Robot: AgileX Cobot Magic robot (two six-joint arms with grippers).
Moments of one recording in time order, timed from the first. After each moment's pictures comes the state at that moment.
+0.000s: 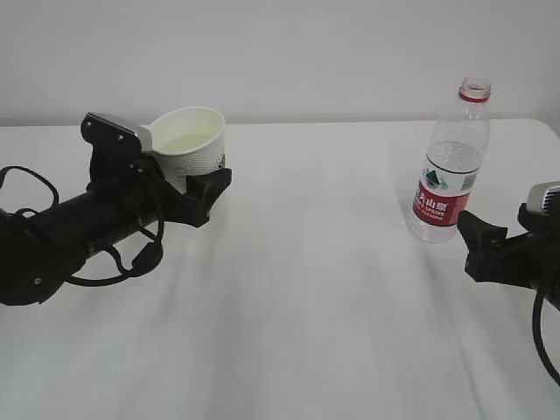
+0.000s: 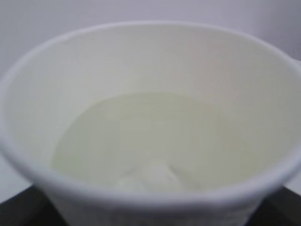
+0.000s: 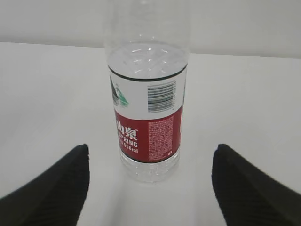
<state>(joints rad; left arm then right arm) -0.38 2.04 -0.79 0.26 -1.05 -0.15 0.16 1.76 -0.28 0.06 -1.14 -0.05</state>
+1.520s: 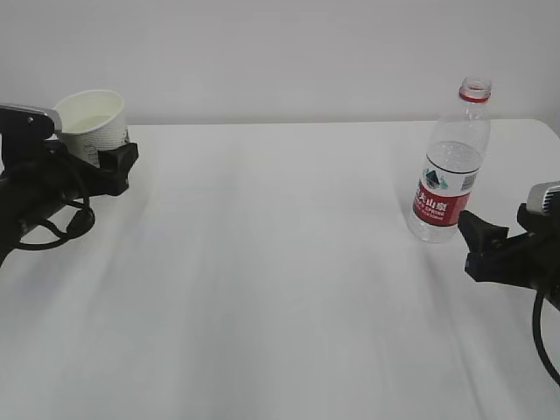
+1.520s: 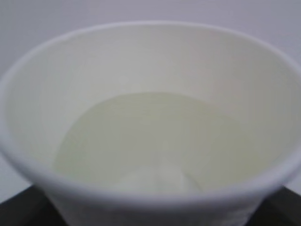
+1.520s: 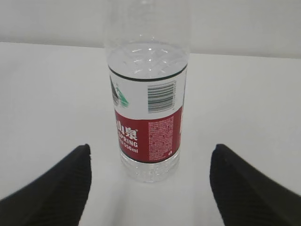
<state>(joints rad) -0.13 2.04 -0.79 0.17 -1.05 -0.10 0.16 1.76 -0.28 0.06 -1.14 -0.05</state>
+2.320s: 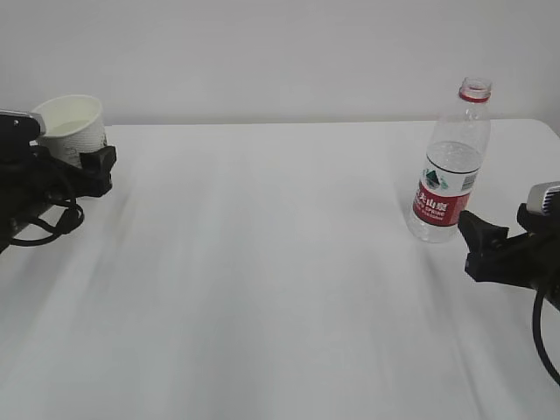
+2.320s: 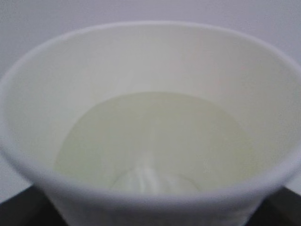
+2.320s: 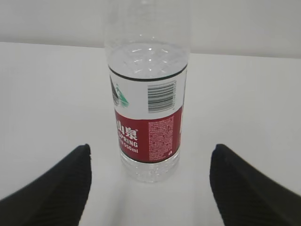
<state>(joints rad) -0.10 2.05 -0.79 0.07 -1.02 -0.05 0.16 1.76 -0.28 0.06 -1.14 -0.05</state>
